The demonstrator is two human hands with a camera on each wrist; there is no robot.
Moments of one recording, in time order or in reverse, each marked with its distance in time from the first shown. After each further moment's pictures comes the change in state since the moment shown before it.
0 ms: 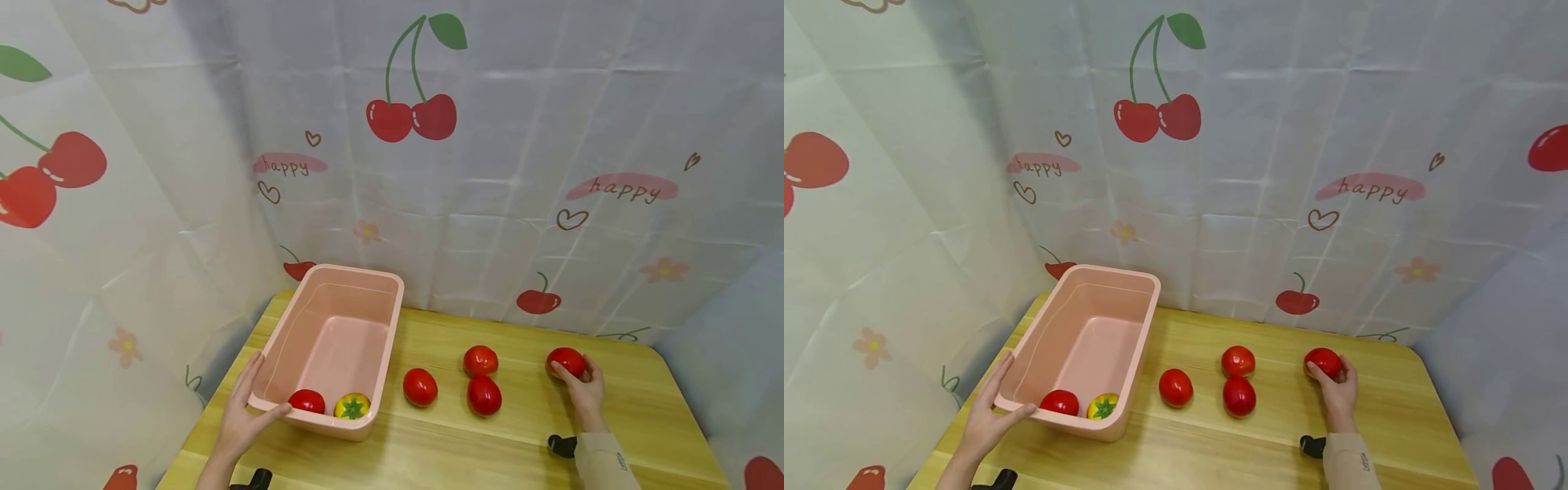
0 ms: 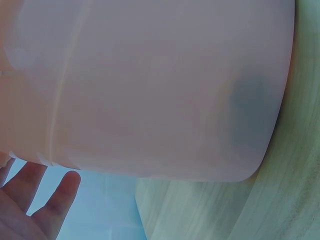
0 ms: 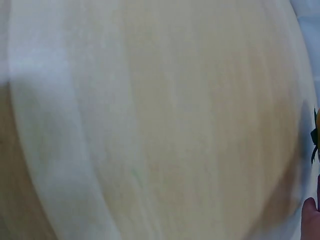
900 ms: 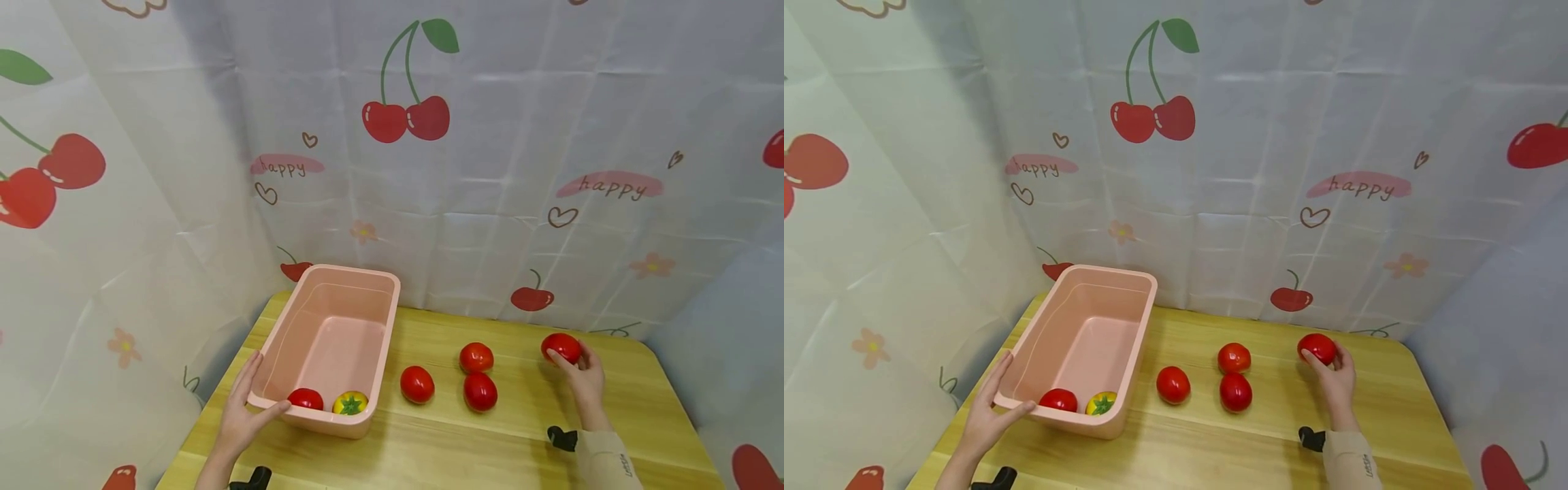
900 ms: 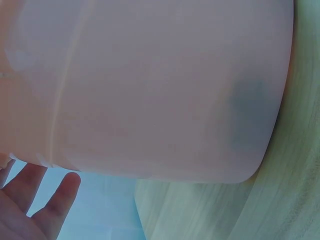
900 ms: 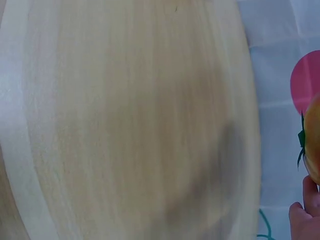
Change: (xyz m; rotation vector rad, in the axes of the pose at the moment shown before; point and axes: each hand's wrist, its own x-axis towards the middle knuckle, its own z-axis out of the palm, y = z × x) left_hand 0.000 0.000 0.000 -0.003 0.001 0.008; right_hand 0.035 0.019 -0.007 -0.018 0.007 -0.111
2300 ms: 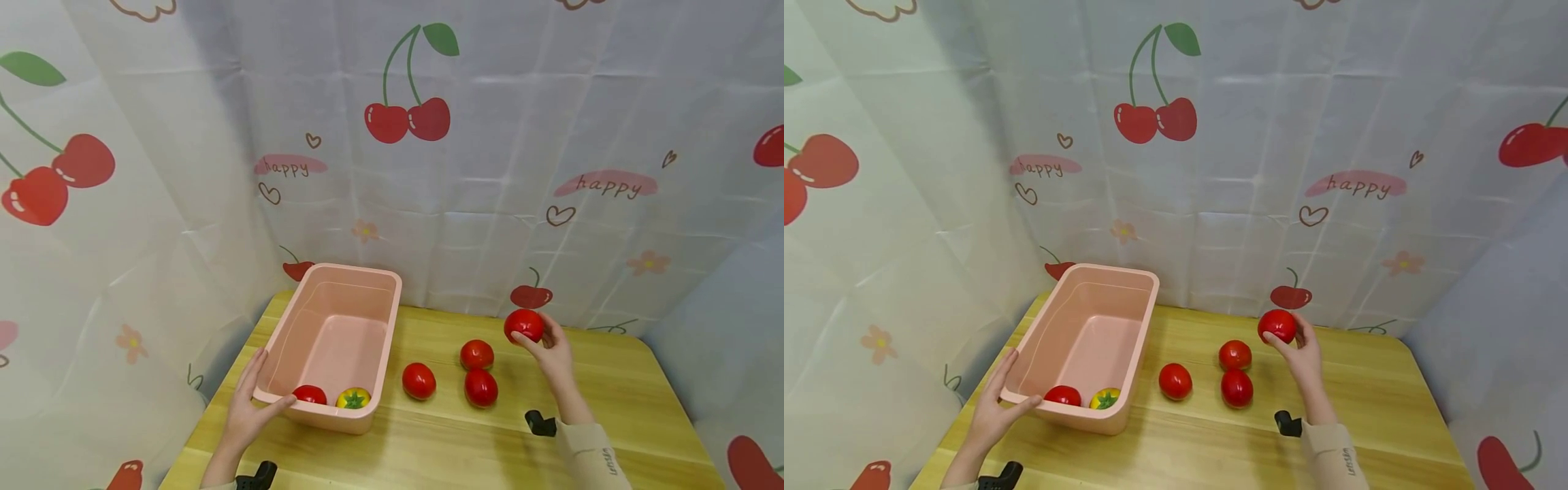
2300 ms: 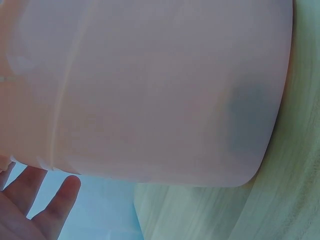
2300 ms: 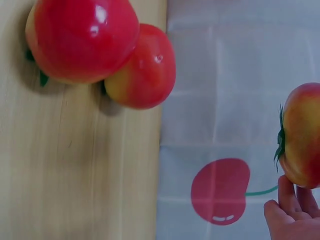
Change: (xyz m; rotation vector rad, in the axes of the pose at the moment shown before) left_hand 0.004 -0.038 0.001 0.029 -0.008 -0.007; right_hand -0.016 -0.034 0.047 -0.002 -0.237 -0.307
